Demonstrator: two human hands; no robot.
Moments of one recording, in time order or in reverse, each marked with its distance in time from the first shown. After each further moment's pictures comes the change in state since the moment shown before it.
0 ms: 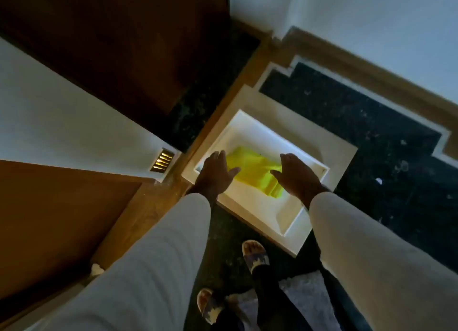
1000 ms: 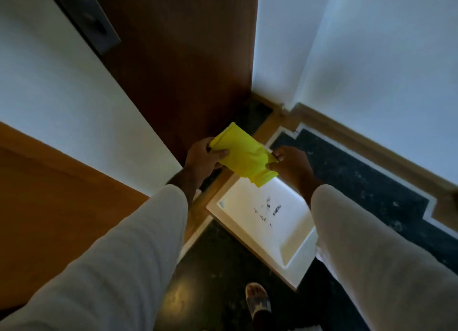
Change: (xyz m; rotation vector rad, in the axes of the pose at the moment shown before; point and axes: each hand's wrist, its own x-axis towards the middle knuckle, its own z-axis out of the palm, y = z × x) left_hand -0.130 0.037 -0.211 -0.843 0.358 0.065; right_hand -0.080 -0.130 -0.183 0.298 0.246 -0.173
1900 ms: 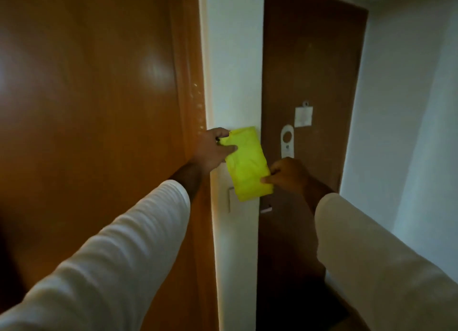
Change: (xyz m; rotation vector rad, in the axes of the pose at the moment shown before) left_hand -0.353 0.387 -0.354 0.075 0.644 0.768; right_hand -0.236 -0.495 -0.250 -0.073 0.190 -0.878
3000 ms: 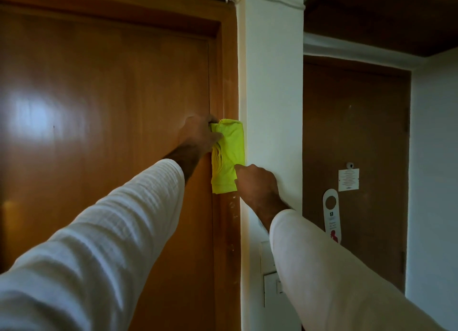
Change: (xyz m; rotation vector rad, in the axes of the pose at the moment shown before) left_hand 0.170 0.077 -0.146 0.536 0.407 0.223; right_hand 0.151 -0.180 0.018 -0.595 0.419 -0.370
